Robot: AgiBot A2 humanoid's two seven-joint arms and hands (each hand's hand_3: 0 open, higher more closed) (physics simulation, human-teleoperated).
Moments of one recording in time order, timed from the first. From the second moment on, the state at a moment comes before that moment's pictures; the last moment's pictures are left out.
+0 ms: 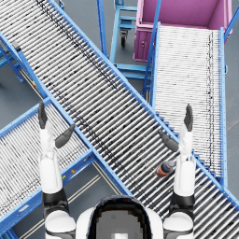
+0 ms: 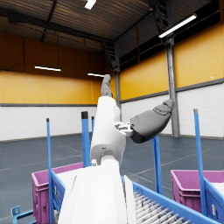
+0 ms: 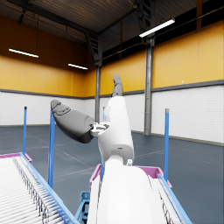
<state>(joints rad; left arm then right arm) 0.49 1.29 -0.12 -1.80 1.38 0.00 0.00 0.42 -1.31 -0.08 1.85 1.33 0.00 0.00</state>
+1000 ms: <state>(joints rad) 0.48 1.31 -0.15 -1.81 1.58 0.00 0.00 0.40 -1.34 -0.11 1.84 1.54 0.00 0.00</state>
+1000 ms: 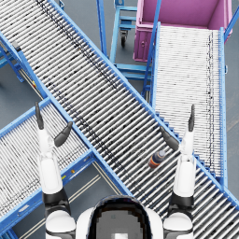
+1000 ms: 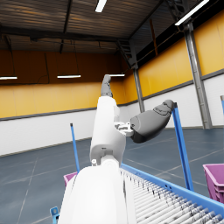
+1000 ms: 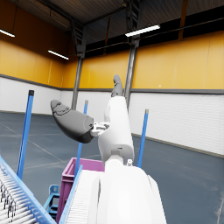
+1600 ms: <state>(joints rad) 0.48 1.32 -0.16 -1.82 1.58 0.00 0.00 0.39 -1.35 -0.12 1.85 1.54 0.00 0.00</state>
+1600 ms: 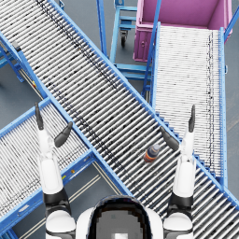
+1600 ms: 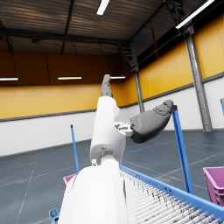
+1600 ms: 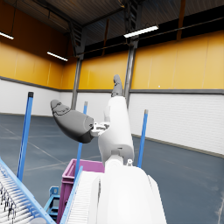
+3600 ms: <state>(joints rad) 0.49 1.35 -0.12 -1.79 1.58 0.00 0.00 0.43 -1.50 0.33 0.95 1.54 0.00 0.00</state>
